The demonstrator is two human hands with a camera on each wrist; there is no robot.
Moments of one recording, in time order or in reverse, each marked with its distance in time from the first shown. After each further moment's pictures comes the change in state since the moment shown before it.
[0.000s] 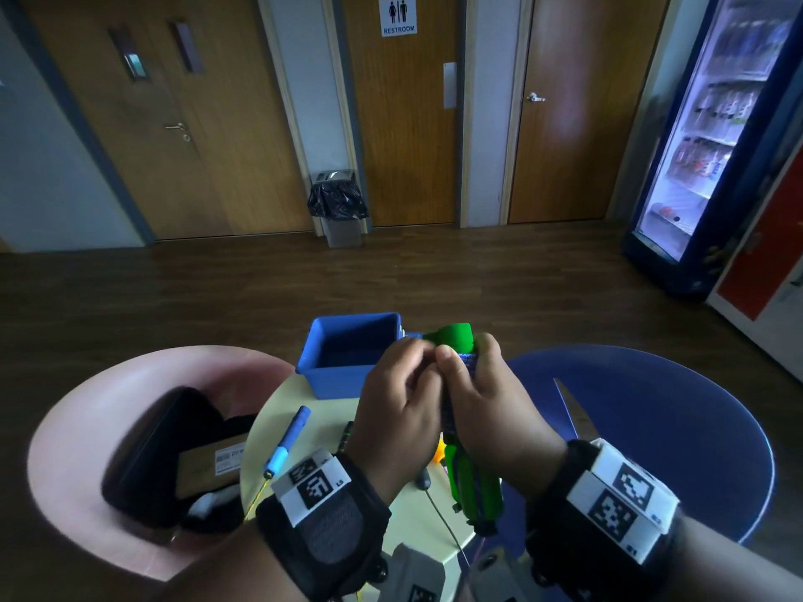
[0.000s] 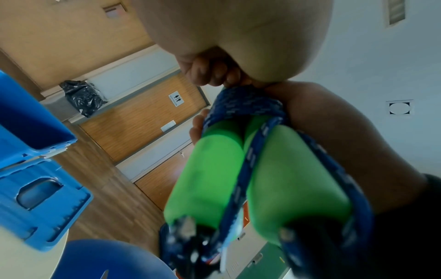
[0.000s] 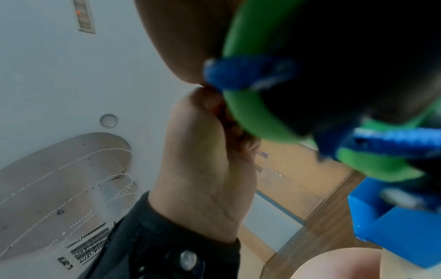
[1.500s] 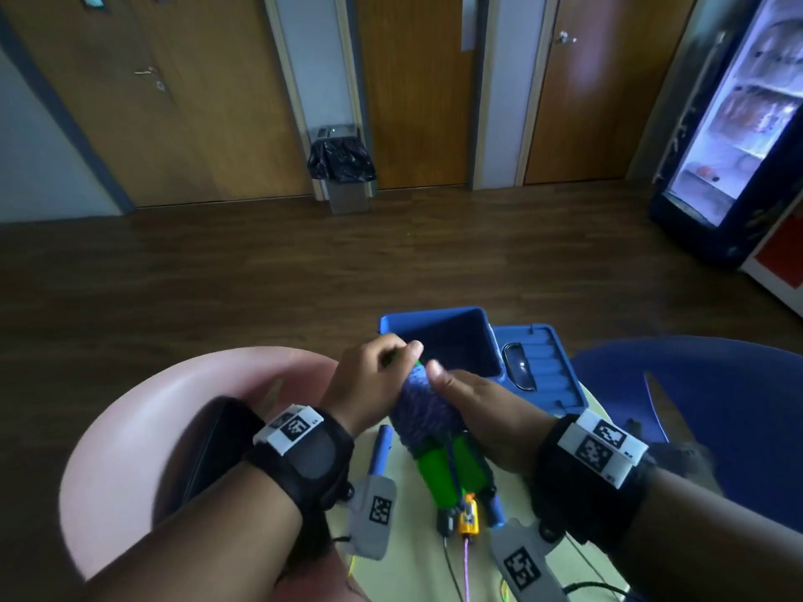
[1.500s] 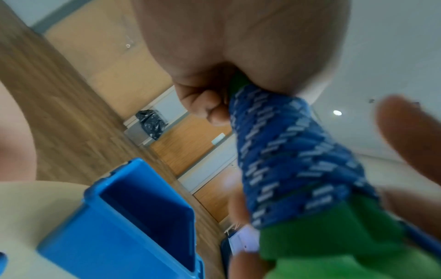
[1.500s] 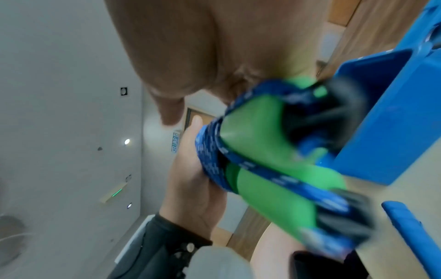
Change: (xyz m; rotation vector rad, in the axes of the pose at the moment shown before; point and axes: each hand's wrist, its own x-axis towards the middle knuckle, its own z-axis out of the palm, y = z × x) left_hand 0.123 -0.243 -0.199 0.193 -0.240 -0.272; right_hand 0.152 0.025 0.232 0.204 -0.470 0.396
